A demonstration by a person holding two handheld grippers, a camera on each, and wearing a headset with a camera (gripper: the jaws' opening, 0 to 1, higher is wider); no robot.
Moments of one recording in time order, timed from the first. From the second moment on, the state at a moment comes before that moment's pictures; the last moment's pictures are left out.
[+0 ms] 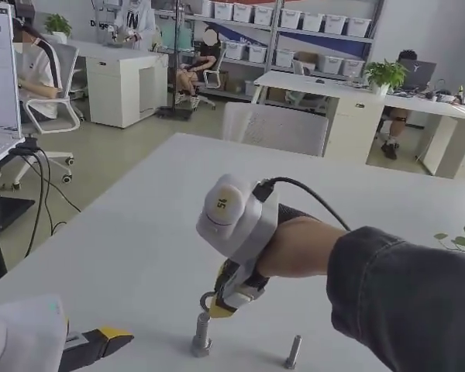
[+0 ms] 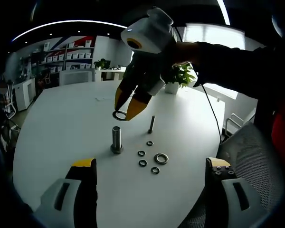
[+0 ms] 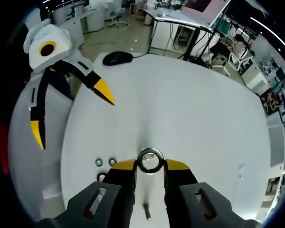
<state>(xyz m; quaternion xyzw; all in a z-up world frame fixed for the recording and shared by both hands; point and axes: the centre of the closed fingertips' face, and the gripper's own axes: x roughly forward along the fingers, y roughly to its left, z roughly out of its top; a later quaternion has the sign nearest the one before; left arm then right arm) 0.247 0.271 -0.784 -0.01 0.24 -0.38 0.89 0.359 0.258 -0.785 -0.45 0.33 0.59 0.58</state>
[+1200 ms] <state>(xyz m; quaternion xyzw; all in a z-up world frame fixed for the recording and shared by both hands) 0.248 0.272 -0.787 -0.02 0.24 -0.37 0.89 0.358 0.265 -0.817 -0.45 0.36 0.60 0.55</state>
